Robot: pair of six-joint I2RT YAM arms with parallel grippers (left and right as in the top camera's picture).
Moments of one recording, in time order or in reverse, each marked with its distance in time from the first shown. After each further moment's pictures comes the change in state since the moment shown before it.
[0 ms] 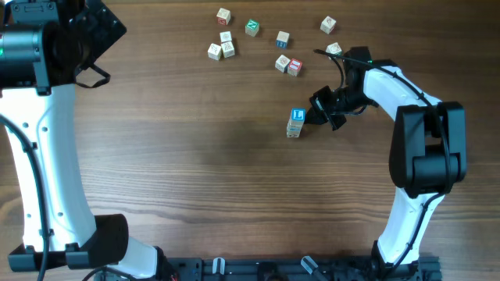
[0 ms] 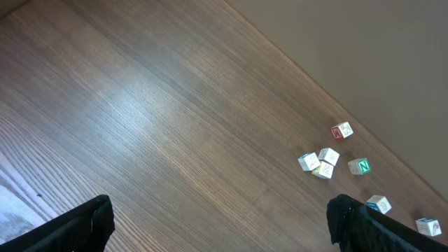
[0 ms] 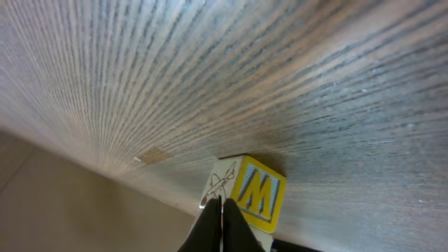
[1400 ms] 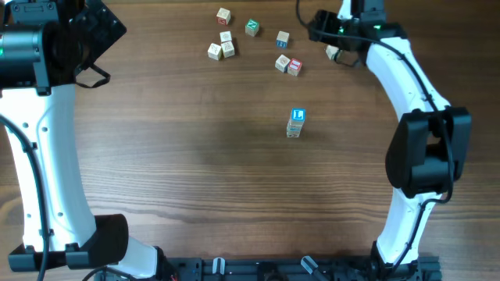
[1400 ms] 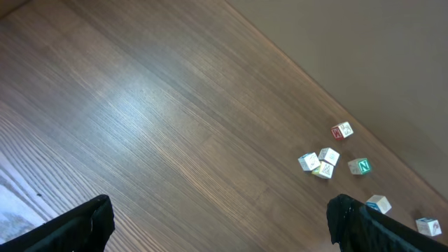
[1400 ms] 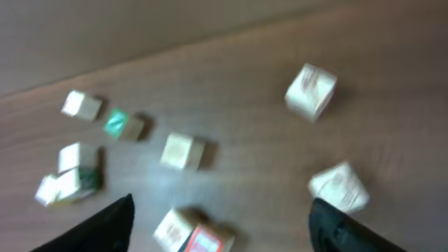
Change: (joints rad) left arm 0.000 0.000 0.000 0.001 0.000 0.000; right arm 0.033 0.010 0.354 0.451 0.568 -0.641
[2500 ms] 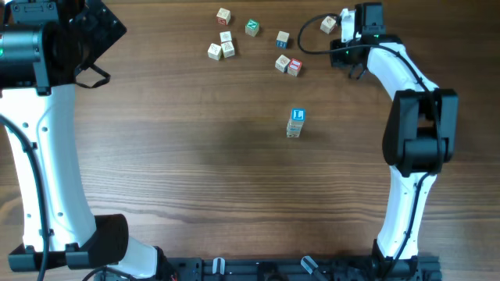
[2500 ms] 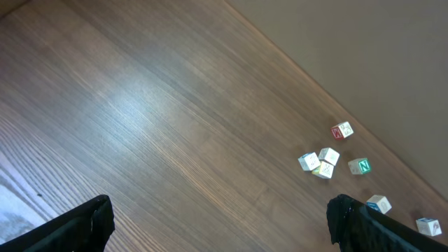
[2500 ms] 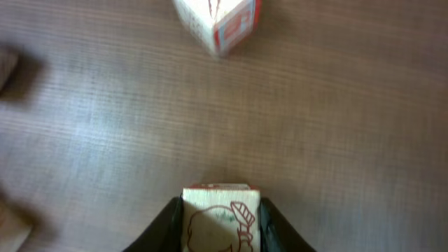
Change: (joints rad) left arm 0.000 0.000 0.000 -0.001 0.000 0.000; right arm -0.079 0.179 0.011 -0.073 0.068 -0.393
